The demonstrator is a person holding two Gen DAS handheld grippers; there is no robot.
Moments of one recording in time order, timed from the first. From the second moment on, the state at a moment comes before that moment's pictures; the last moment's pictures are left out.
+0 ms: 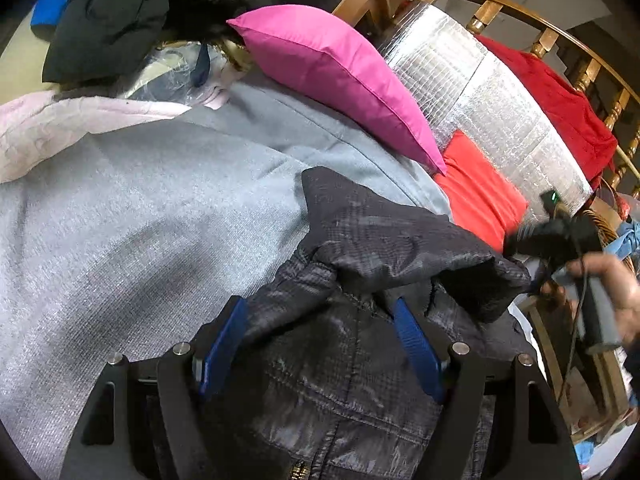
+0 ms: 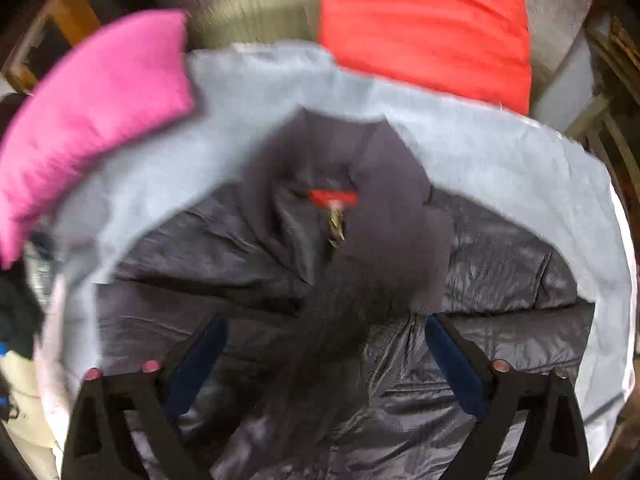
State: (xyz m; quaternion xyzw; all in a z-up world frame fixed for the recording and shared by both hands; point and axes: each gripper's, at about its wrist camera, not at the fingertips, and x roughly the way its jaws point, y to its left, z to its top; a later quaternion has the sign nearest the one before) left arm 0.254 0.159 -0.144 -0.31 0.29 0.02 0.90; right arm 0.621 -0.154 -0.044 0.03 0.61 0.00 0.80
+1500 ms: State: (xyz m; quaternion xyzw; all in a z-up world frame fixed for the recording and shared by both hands) left arm 0.278 0.144 -0.124 -0.39 0.35 -0.10 0.85; right arm 0.443 -0.304 -0.099 0.25 0.42 0.06 0.87
